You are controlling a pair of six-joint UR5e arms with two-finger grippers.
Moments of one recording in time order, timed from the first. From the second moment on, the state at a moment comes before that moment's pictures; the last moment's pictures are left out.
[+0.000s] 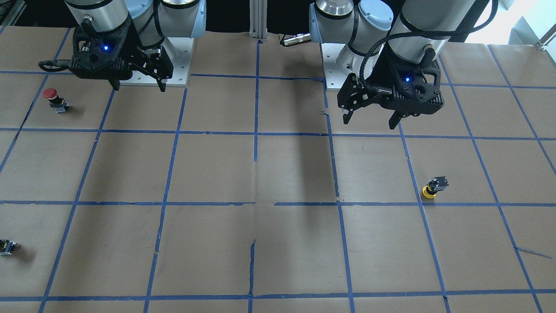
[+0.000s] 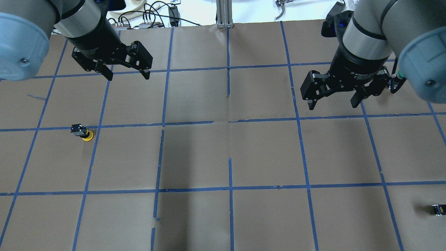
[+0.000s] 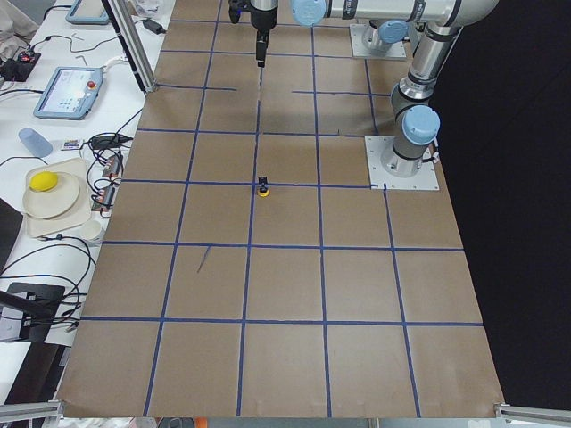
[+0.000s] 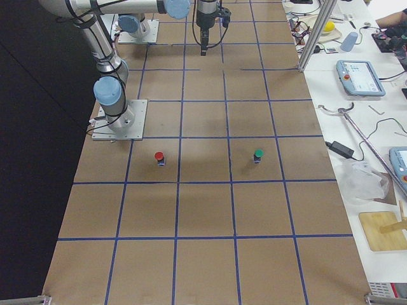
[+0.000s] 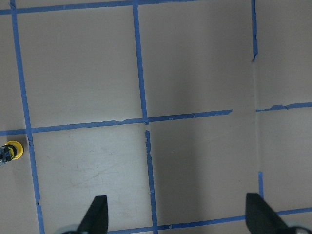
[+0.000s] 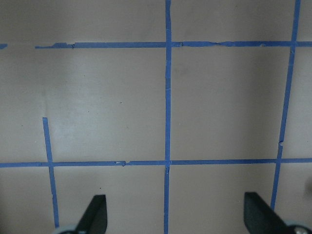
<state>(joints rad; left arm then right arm) -1.58 -1.59 -1.55 -1.51 1.50 0.06 1.60 -1.67 1.67 -1.50 -1.58 0.02</state>
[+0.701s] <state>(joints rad) -1.49 -1.59 -1.59 -1.54 1.50 0.06 1.58 -1.67 1.68 -1.49 -1.59 0.02</state>
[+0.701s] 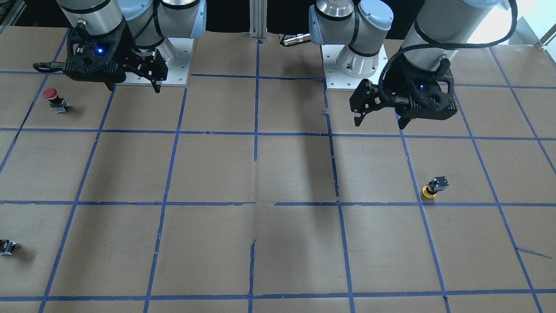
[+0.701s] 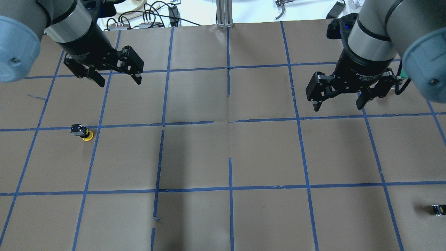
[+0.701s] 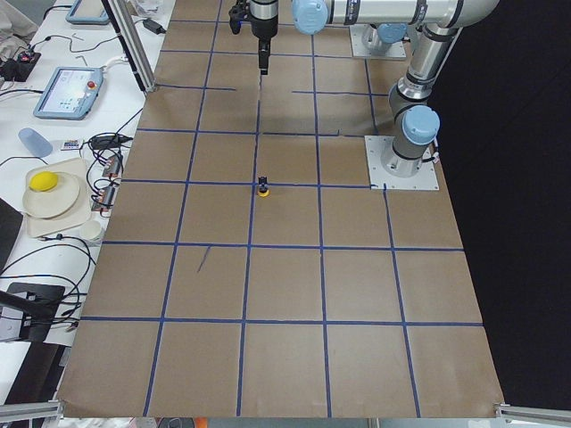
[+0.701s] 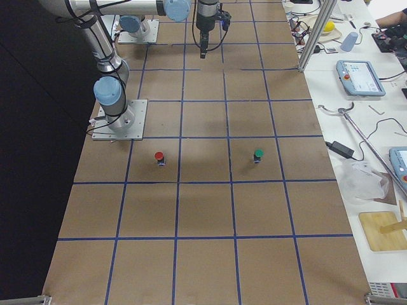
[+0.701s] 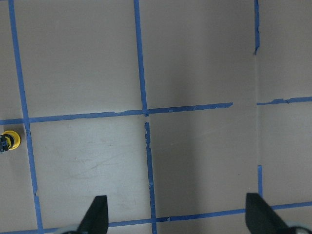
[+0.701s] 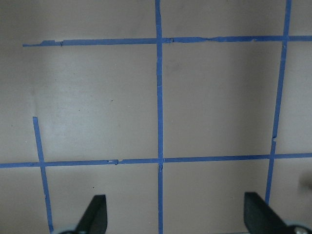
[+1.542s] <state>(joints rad) -1.08 -1.75 -1.82 -1.25 1.56 0.43 1.57 -1.68 1.67 -1.49 -1.59 0.02</state>
